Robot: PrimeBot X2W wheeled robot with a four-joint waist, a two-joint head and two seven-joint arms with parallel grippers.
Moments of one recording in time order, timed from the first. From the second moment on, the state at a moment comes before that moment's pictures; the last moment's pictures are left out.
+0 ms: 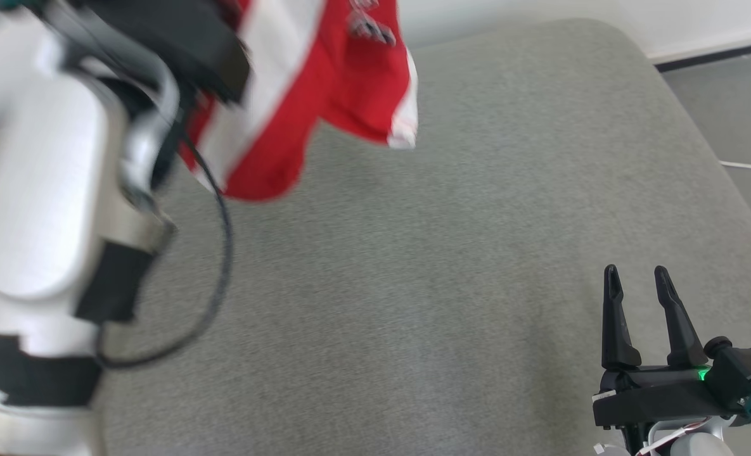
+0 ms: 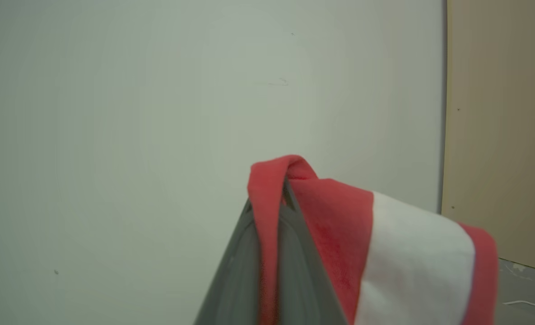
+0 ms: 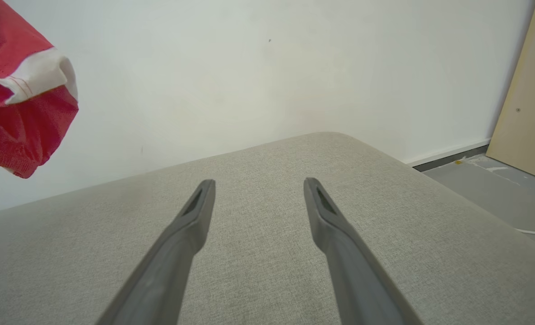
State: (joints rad) left arm -1.13 0.25 -0.34 0.26 -0.38 -0.11 0.09; right arm -0.12 -0.06 -0.03 0.14 0.24 0.13 -0.26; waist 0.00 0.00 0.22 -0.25
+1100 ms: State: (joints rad) left arm -0.58 0.10 -0.44 0.42 -0.42 -0.06 -0.26; right arm -0.11 -0.07 -0.01 0.12 0.23 0.13 -0.26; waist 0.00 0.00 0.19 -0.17
